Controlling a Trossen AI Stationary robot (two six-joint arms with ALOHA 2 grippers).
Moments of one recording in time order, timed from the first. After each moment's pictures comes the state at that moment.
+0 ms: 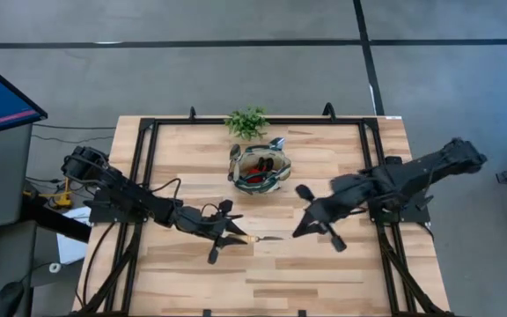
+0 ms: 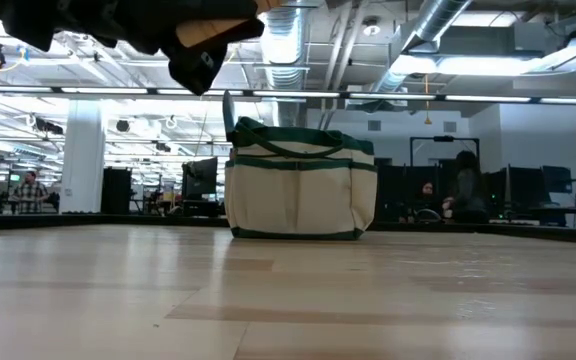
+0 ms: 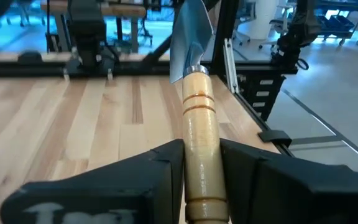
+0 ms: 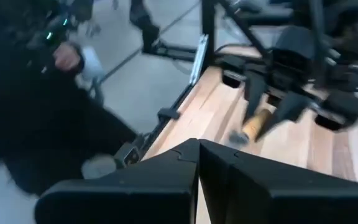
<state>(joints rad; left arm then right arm) -0.41 1.52 0.61 0.71 -0.20 -0.12 0.34 1.23 1.11 -0.31 -0.18 0.02</state>
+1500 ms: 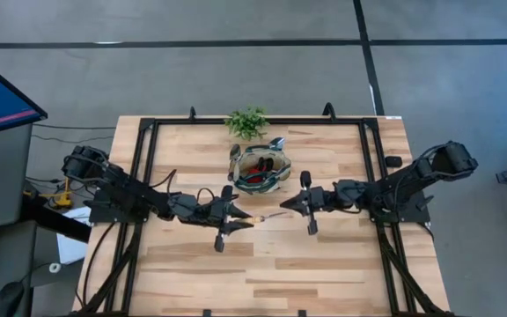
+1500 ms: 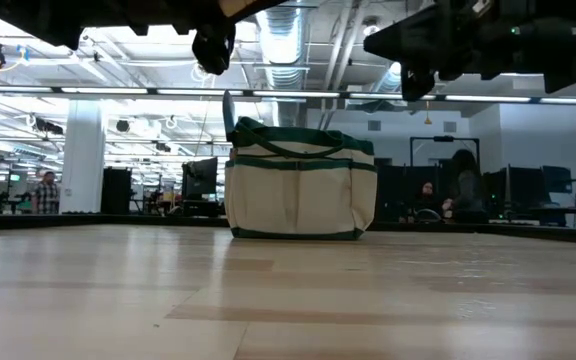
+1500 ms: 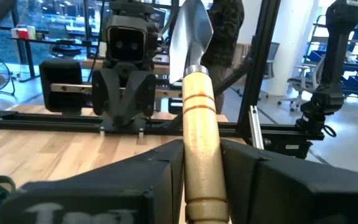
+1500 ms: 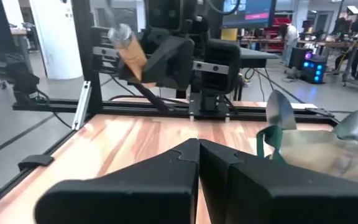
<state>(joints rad) -0.33 1.52 0.61 0.95 -0.24 -0.09 0.22 1.34 0.38 0.94 0.13 -0.01</state>
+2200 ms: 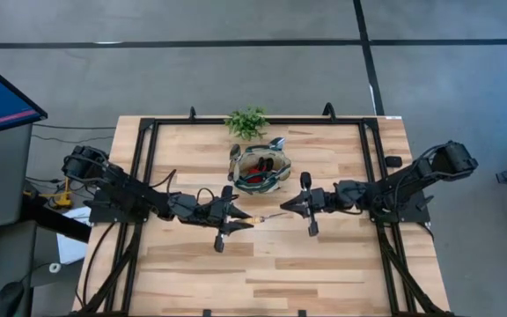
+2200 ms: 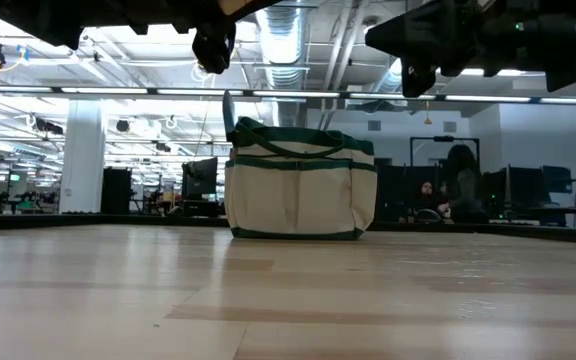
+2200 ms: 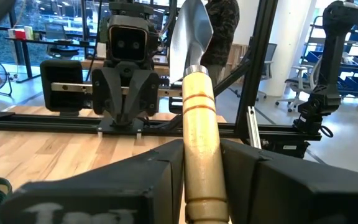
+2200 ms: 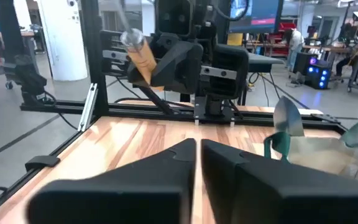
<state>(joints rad) -0.34 1.52 0.61 0.95 -0.23 -0.09 0.23 1.34 0.38 0.95 0.13 -0.01</state>
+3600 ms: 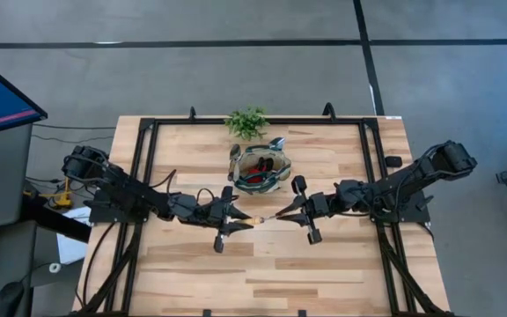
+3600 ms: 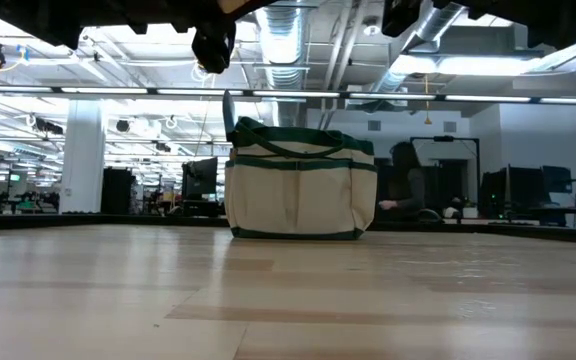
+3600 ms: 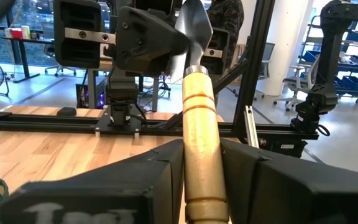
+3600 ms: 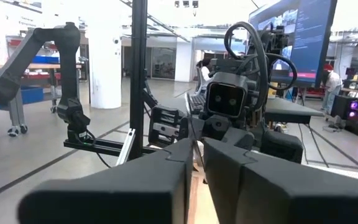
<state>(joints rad) -0.34 1.52 0.61 0.95 -0.23 -0.09 0.29 1.35 0.55 0.94 0.03 -0.06</state>
